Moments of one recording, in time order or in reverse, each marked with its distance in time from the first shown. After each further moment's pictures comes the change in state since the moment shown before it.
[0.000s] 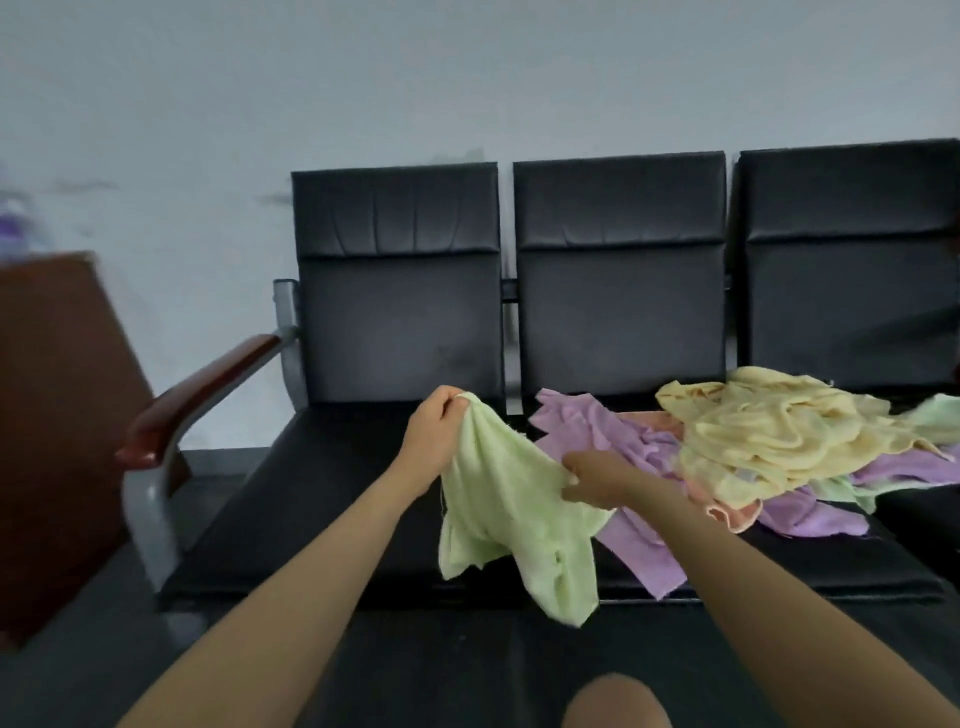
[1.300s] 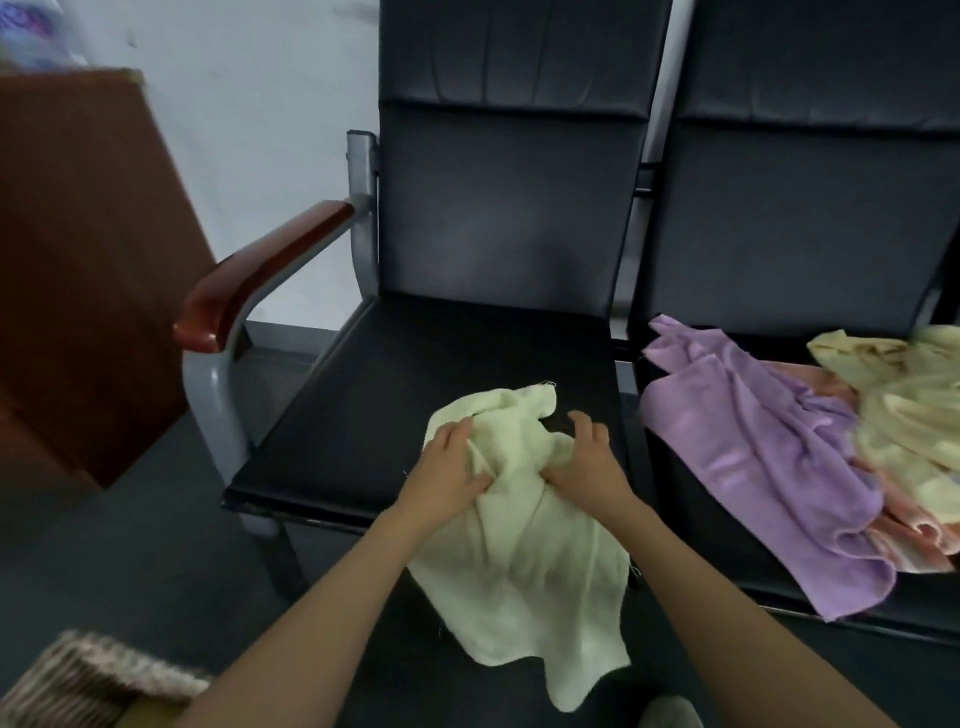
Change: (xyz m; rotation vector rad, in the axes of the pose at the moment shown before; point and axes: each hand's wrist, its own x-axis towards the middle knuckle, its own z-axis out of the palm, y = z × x) left_hand -0.019 -0.195 -0.072 0.577 -0.252 -0.244; right_hand 0.103 -0.107 0.136 0.393 0.129 0.053
